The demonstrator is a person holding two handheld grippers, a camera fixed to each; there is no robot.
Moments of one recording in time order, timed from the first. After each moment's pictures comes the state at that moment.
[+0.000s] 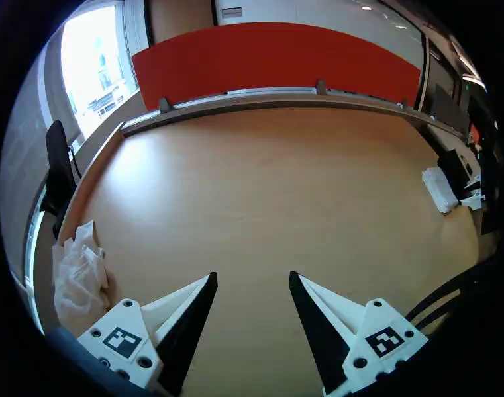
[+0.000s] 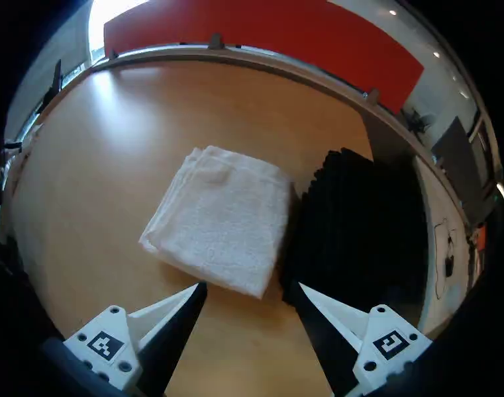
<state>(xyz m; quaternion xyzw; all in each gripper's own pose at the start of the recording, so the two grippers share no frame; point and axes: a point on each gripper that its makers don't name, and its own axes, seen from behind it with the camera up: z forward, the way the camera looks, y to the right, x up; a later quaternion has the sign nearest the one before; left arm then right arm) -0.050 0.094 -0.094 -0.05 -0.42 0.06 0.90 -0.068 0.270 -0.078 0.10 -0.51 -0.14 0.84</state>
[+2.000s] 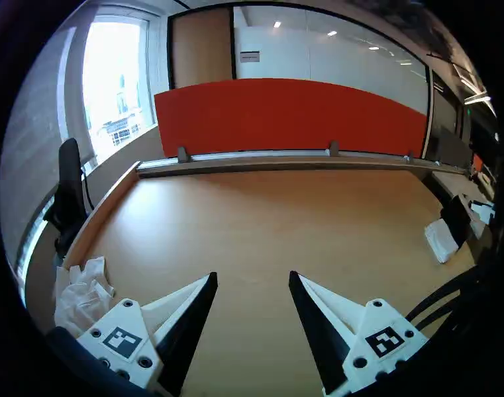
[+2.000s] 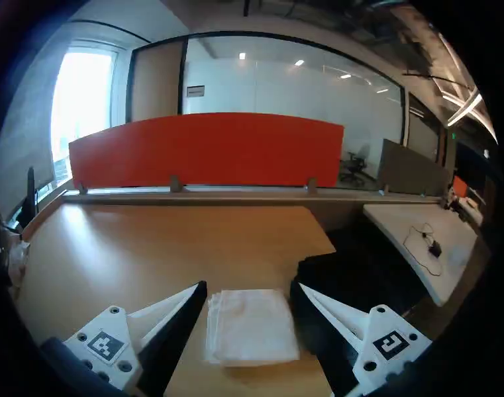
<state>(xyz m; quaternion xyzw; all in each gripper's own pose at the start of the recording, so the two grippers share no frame) 0.021 0.078 -0.032 -0.03 -0.29 0.02 0.96 0.075 0.190 -0.022 -0.03 -0.22 -0.01 0.97</state>
